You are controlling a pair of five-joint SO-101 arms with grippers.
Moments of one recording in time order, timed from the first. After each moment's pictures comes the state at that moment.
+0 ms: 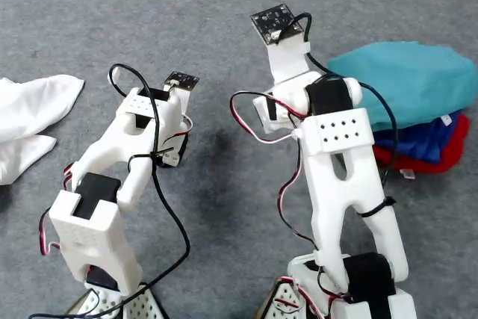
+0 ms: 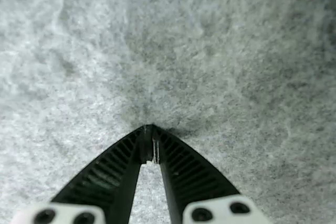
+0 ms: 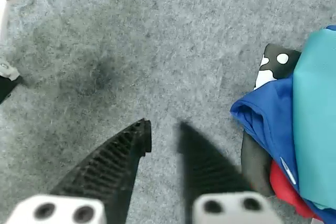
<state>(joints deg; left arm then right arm) 9.2 21.5 18.4 67.7 -14.3 -14.9 -17.5 12.3 78.5 2.2</state>
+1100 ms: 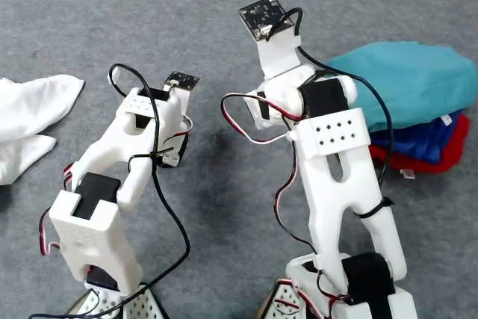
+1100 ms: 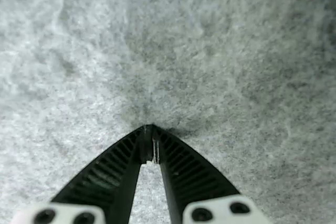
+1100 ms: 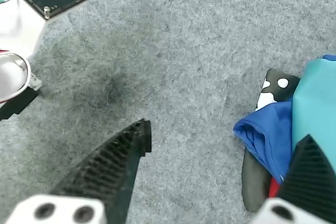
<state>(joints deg) 9.2 21.5 18.4 67.7 -14.3 -18.0 -17.5 8.6 78.5 2.2</state>
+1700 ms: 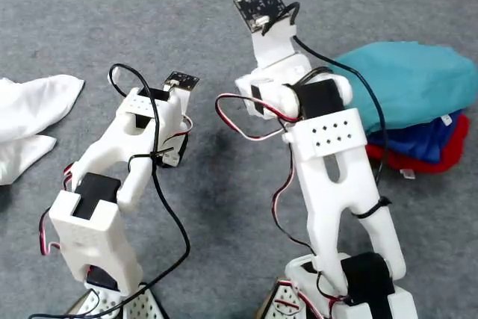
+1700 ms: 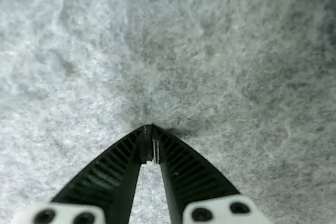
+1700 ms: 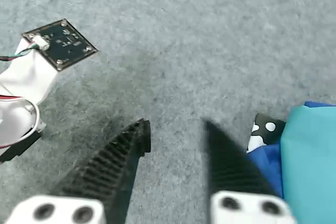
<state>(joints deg) 9.2 21.5 18.4 67.7 -14.3 -19.6 -17.5 9.2 68.7 2.2</state>
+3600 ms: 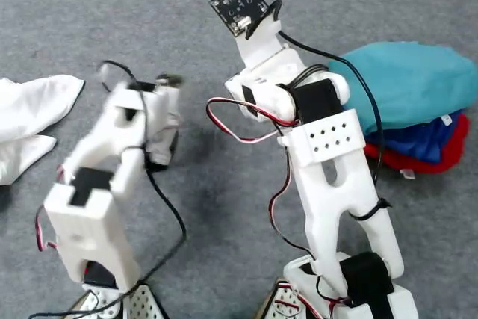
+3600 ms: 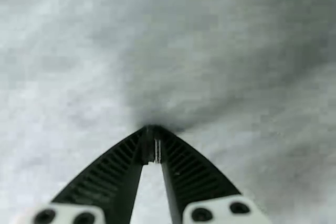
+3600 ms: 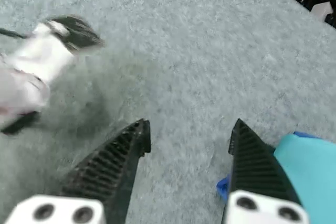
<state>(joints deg) -2.1 23.6 9.1 81.5 -14.2 -22.8 -17.5 2.9 71.2 8.4</state>
